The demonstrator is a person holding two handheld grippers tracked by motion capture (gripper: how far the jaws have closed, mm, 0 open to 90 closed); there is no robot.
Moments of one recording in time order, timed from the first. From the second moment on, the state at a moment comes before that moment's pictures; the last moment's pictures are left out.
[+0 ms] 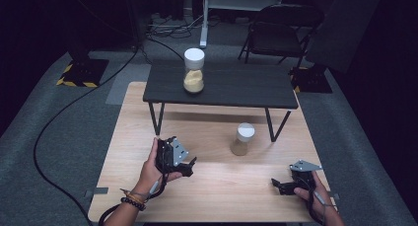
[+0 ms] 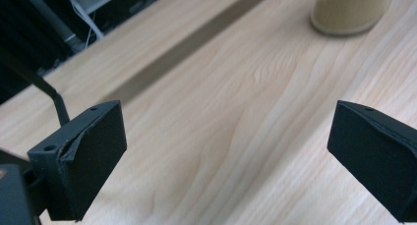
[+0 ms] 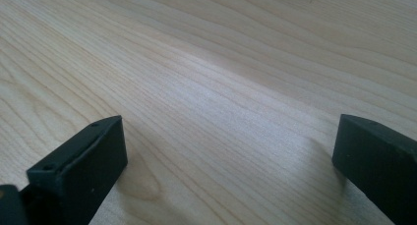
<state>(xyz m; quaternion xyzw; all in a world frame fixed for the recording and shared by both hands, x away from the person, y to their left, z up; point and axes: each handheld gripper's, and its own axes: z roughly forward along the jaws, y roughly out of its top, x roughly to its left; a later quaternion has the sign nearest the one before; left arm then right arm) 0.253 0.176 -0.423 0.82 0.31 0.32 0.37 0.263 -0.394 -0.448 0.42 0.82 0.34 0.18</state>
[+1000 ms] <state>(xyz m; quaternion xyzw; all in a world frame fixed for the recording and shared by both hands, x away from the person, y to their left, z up) 0.263 0.225 -0.447 0.82 0.42 0.21 0.32 0.263 -0.394 -0.447 0.42 0.82 0.34 0.18</state>
